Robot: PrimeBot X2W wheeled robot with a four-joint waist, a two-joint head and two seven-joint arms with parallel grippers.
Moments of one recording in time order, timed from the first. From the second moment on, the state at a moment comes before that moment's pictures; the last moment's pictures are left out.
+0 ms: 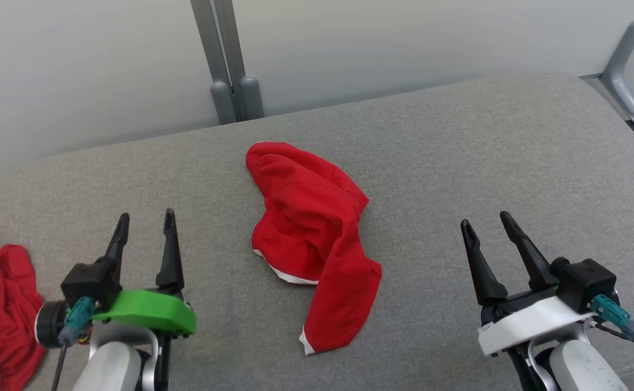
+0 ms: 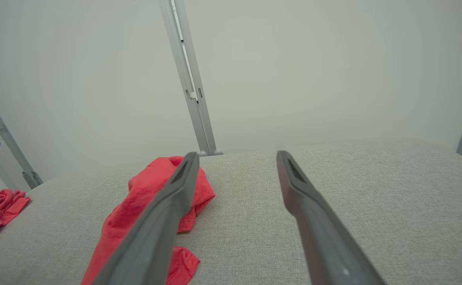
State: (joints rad) left arm -0.23 0.23 -0.32 0.29 -0.48 0.13 -0.26; right arm -0.09 -0.16 0.19 0.12 0.33 0.13 -0.26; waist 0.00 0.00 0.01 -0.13
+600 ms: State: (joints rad) left arm -0.05 0.10 -0.10 0.19 -0.32 0.05 -0.26; right arm -0.04 -0.16 0.16 0.11 0.32 0.13 -0.26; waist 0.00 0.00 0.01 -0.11
